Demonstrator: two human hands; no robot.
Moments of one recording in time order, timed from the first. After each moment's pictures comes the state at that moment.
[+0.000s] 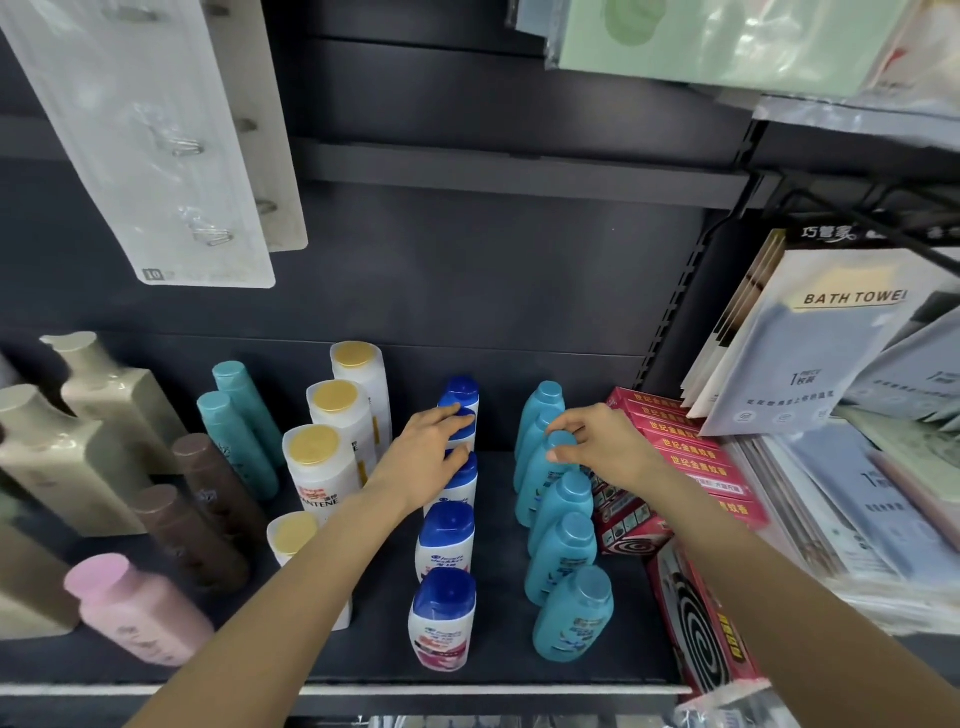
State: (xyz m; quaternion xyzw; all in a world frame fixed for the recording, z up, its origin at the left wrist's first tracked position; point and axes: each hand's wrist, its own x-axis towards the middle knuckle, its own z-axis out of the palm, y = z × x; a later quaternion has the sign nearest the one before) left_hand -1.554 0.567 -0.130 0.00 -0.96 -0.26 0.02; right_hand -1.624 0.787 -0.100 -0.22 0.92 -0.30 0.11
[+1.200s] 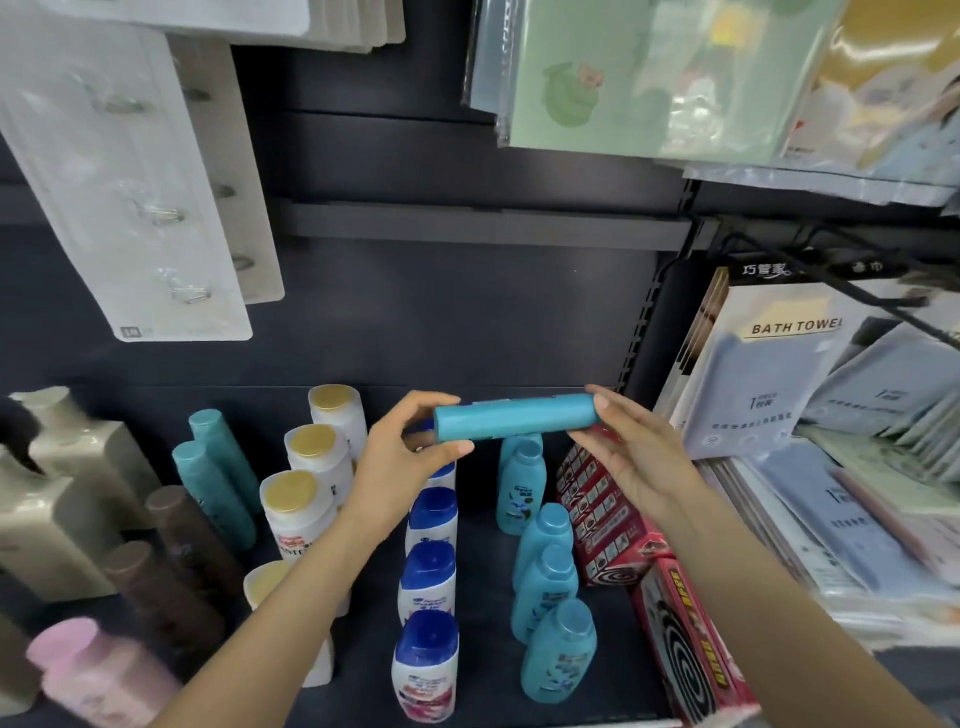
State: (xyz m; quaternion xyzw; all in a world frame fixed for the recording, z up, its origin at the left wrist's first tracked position) left_hand -1.537 0.582 -0.075 -0.01 -0.73 -0.66 0.16; right_hand -1.600 0.807 -0.051 0.04 0.49 -0.86 0.12
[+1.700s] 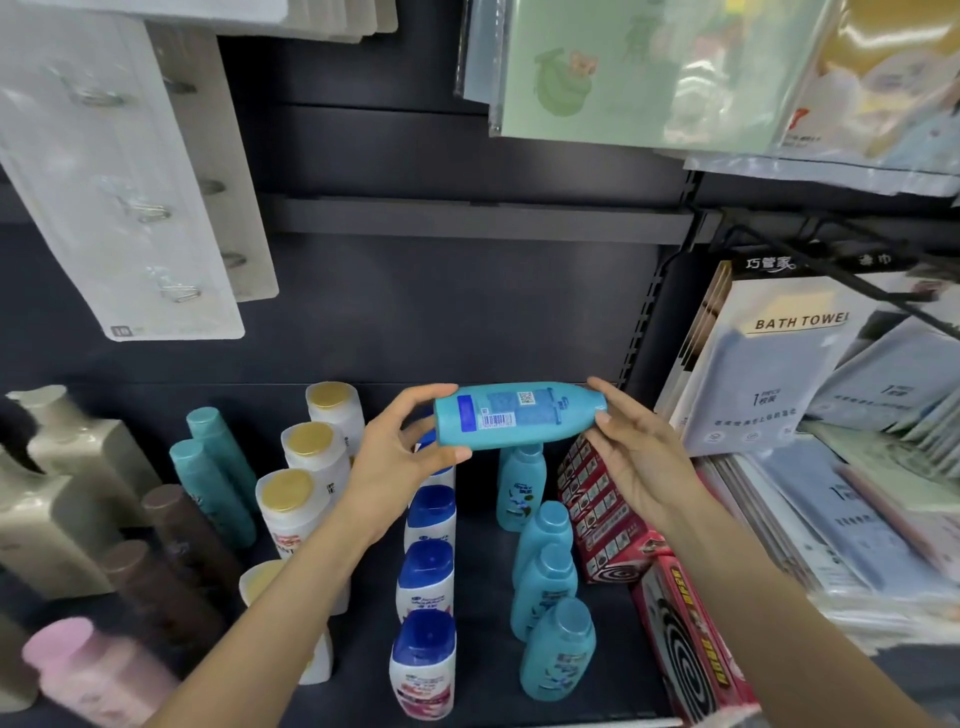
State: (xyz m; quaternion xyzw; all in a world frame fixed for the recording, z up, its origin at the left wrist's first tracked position) left_hand -1.534 0.585 -0.069 -0.03 -0.68 -0.72 0.12; right_hand -1.602 0.815 -0.064 -0.02 0.46 -0.87 0.13
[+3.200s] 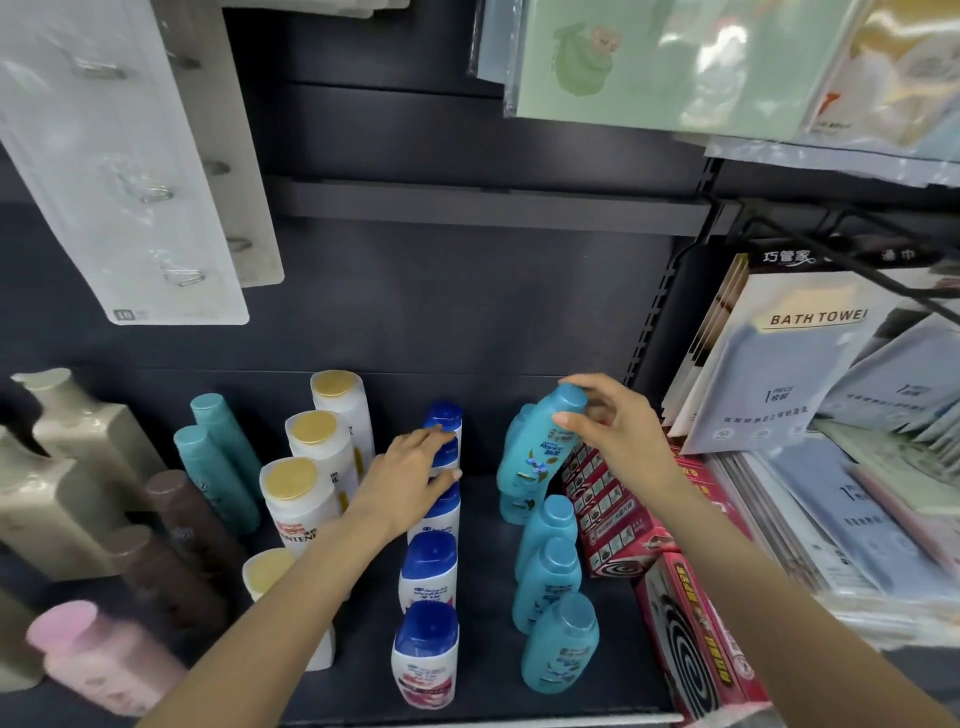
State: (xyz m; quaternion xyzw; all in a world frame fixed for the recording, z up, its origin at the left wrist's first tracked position) left_hand -1.557 0.569 -0.121 0.00 -0.98 -0.21 0.01; right_hand -1.616 0.801 -0.068 -0.21 0.81 -0.55 -0.03
